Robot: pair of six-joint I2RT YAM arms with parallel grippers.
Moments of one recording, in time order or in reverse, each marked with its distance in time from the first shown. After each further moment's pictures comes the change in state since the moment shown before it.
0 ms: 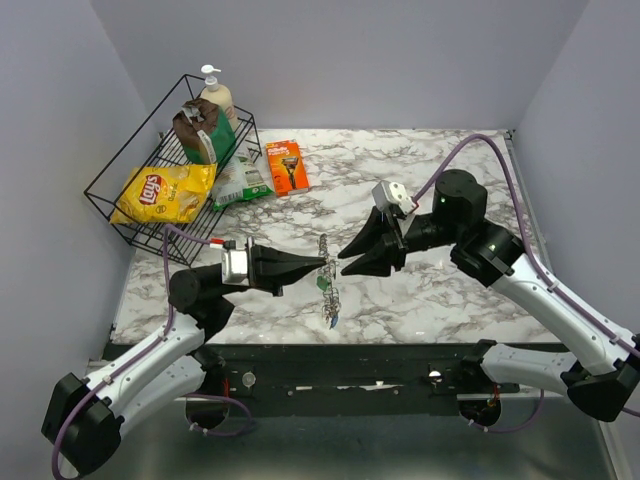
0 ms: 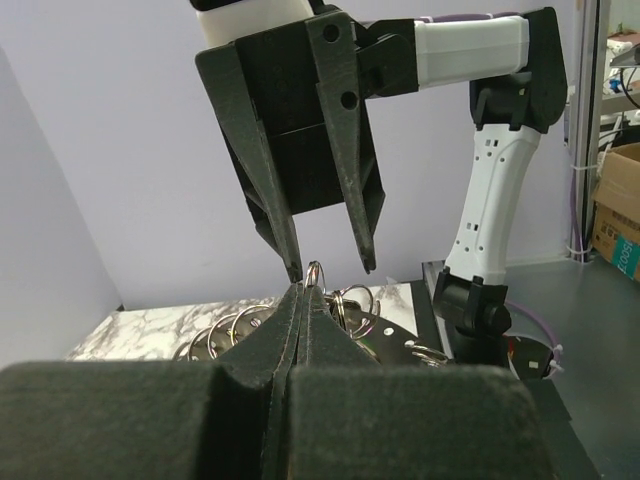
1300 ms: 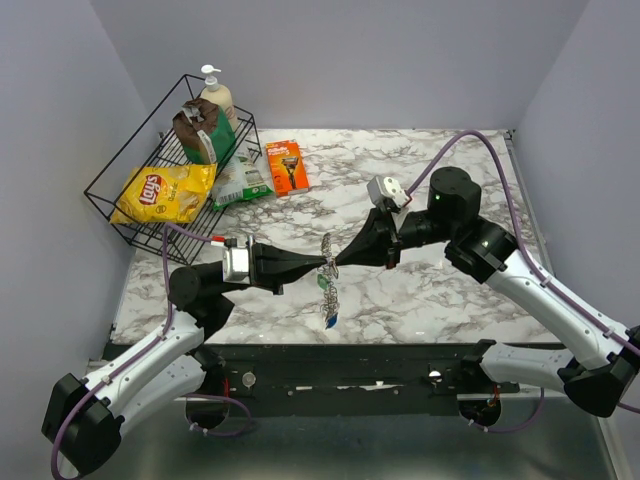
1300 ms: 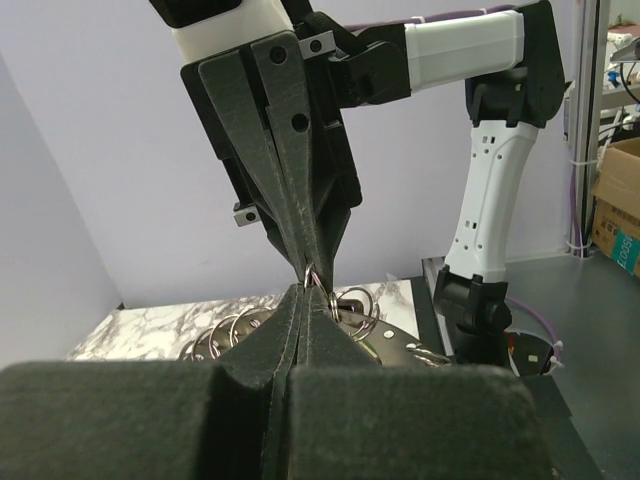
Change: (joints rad) left arm 0.000 0.005 0.027 -0.037 0.015 0.012; right arm -0.001 0.036 0.000 0.051 0.002 0.056
